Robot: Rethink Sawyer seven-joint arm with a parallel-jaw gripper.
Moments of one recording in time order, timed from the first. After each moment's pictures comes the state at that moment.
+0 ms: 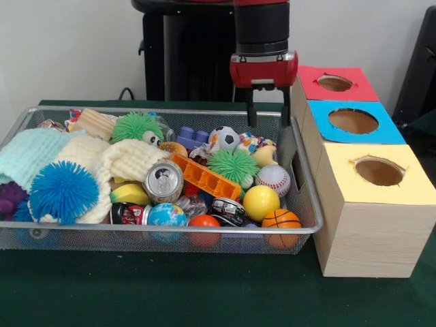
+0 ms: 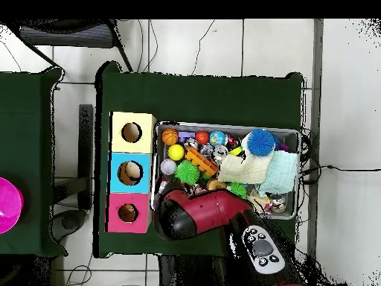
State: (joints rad) arm -0.41 -0.76 0.29 2.00 -0.52 0.11 2.32
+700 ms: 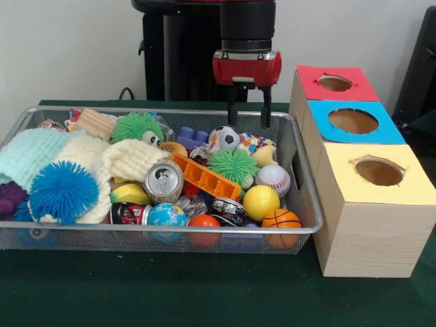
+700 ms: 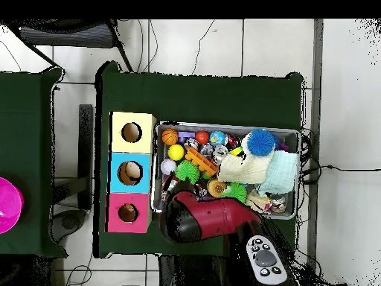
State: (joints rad) arm -0.36 -0.76 0.16 2.00 -0.44 0.04 2.32
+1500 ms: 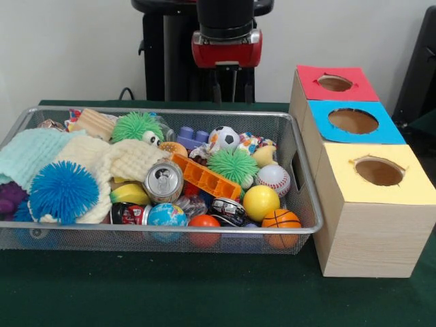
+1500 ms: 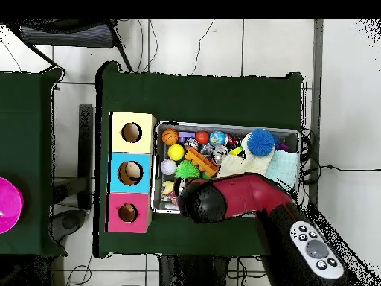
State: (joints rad) arm -0.69 -0.81 0.57 1.97 -0.51 0.60 2.04
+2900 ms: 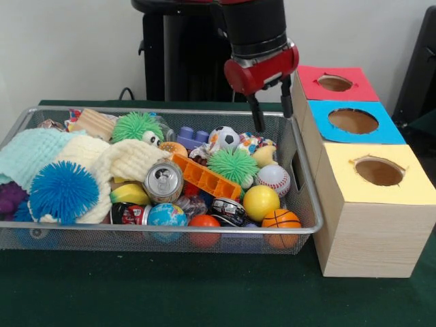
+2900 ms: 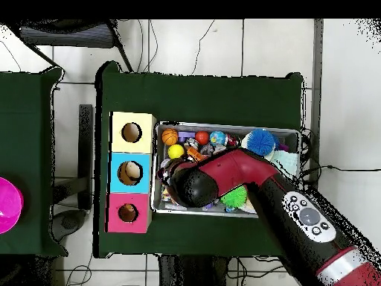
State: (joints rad) arm -0.80 -0.67 0.88 1.90 -0.70 0.59 1.57
